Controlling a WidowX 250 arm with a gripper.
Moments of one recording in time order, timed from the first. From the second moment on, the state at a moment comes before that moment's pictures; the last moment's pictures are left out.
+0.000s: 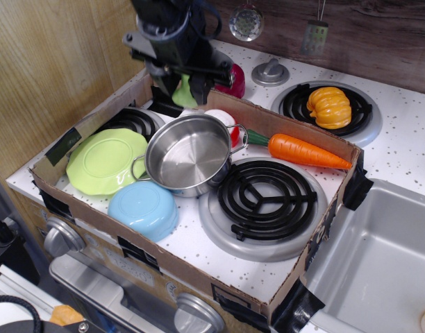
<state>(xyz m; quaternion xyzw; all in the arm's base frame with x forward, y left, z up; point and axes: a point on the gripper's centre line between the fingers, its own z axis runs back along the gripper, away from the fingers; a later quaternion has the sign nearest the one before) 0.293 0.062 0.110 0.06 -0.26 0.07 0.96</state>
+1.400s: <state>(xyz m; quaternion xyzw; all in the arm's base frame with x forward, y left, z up) 0.297 0.067 0.089 -0.01 -0.23 0.07 0.97</state>
